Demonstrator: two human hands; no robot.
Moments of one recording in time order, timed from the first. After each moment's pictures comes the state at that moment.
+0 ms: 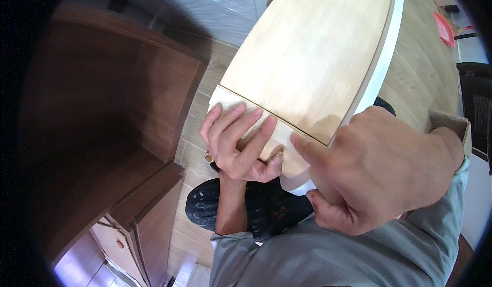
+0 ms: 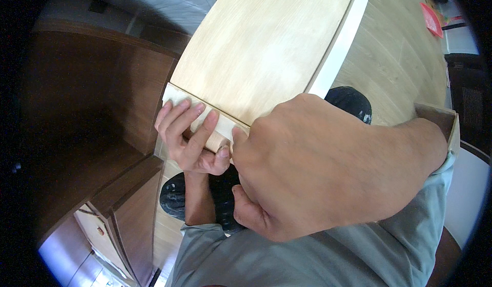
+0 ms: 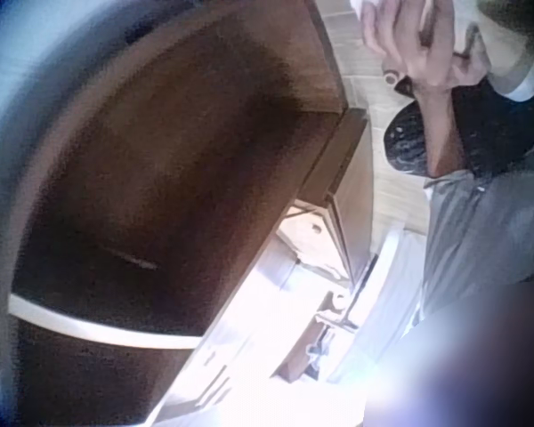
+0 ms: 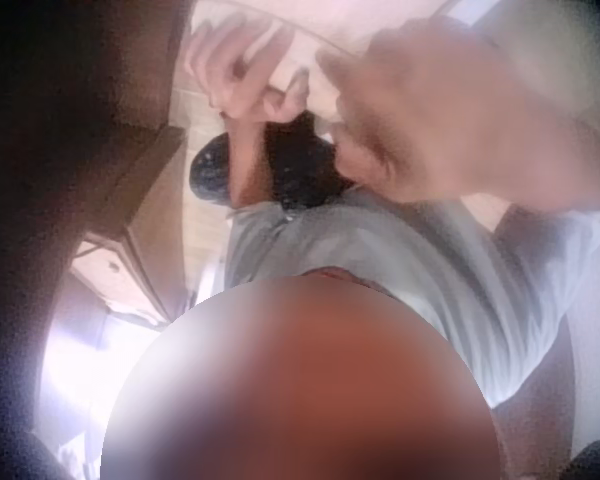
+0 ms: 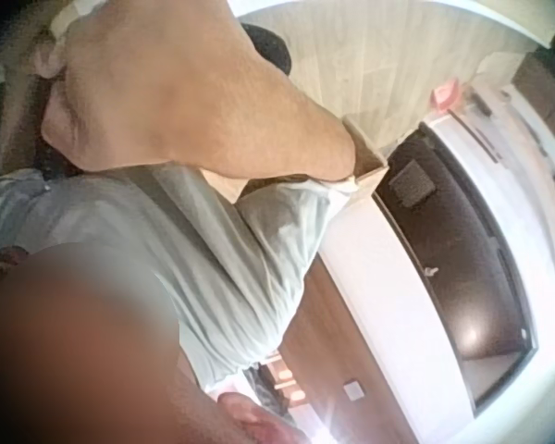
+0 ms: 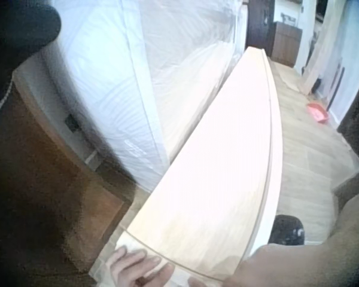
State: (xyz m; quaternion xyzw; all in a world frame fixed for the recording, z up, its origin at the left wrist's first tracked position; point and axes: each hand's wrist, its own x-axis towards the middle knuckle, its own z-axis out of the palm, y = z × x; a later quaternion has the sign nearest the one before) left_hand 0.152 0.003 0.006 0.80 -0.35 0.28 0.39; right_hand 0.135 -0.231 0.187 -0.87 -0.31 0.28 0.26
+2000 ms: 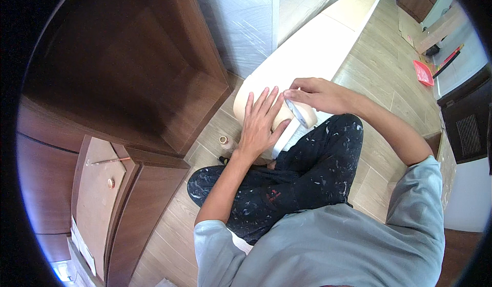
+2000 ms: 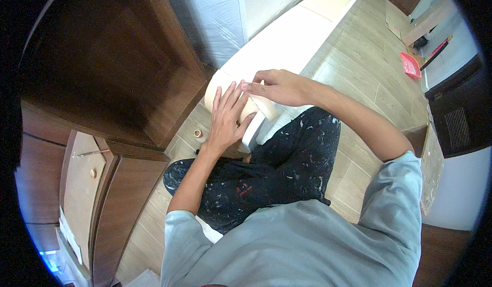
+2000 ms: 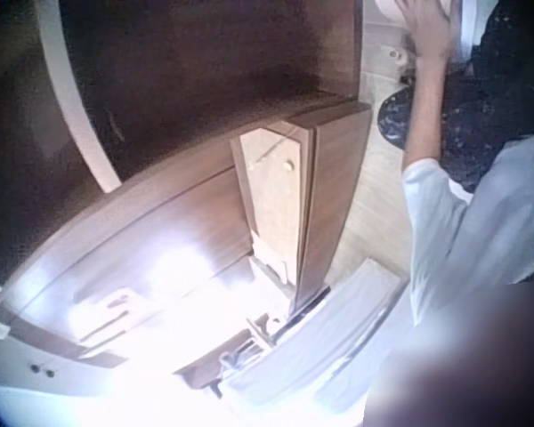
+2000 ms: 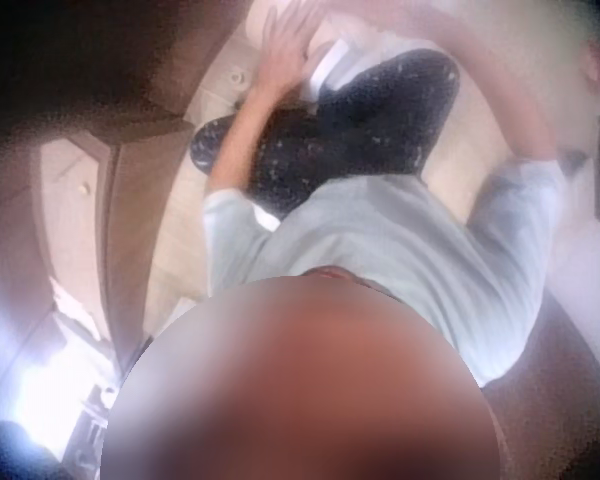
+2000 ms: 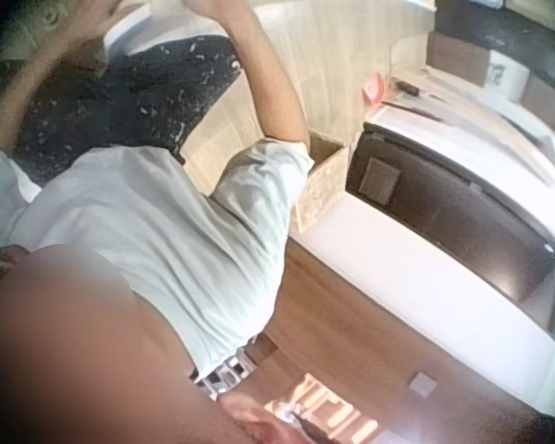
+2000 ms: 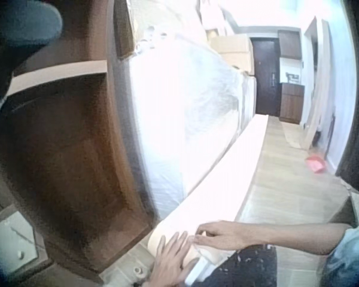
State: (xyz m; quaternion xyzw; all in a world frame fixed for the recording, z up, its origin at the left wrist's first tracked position) left_hand 0.104 0.007 0.028 0.83 -0.42 0.17 0.31; right_hand 0.088 -0.228 0.171 -0.91 -0.13 0.19 0.35
